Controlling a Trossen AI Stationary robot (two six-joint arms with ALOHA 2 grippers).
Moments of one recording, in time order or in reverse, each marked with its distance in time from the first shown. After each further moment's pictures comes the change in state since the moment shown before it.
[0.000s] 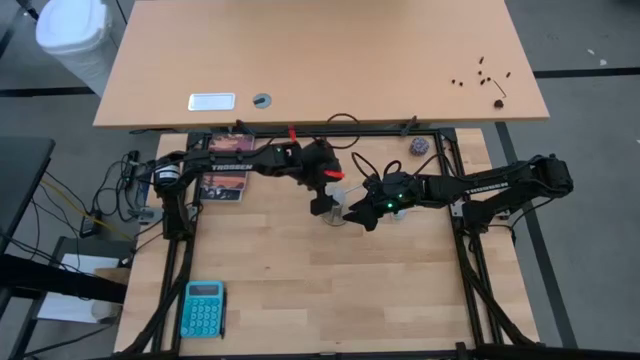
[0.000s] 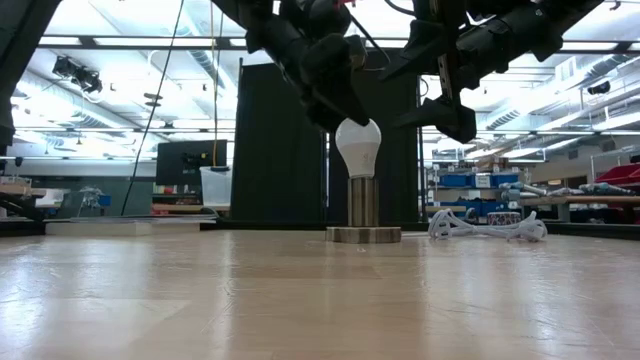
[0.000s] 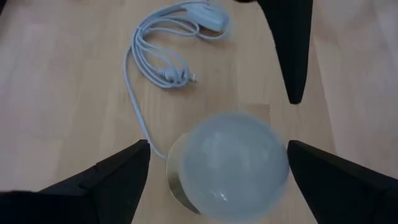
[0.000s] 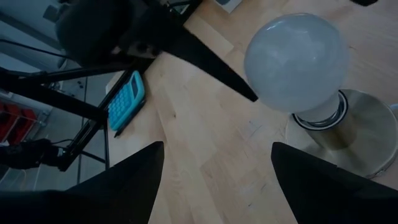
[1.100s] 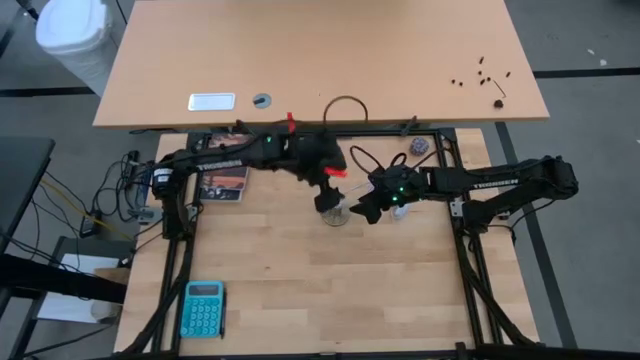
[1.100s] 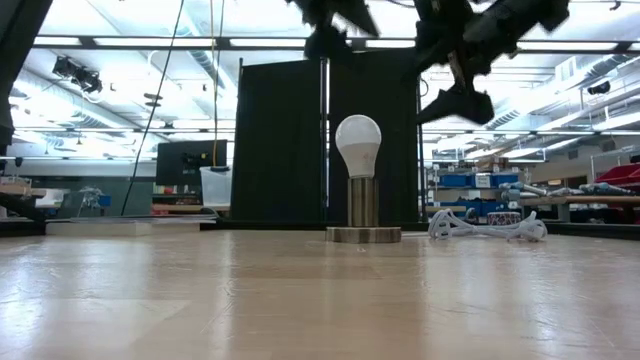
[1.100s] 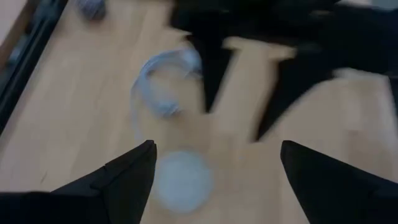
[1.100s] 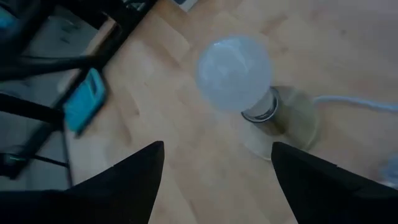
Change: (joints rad) left arm -0.099 -0.015 0.370 -0.324 -0.131 -0.184; right arm -0.013 -0.060 0.133 -0.353 0.092 -0.023
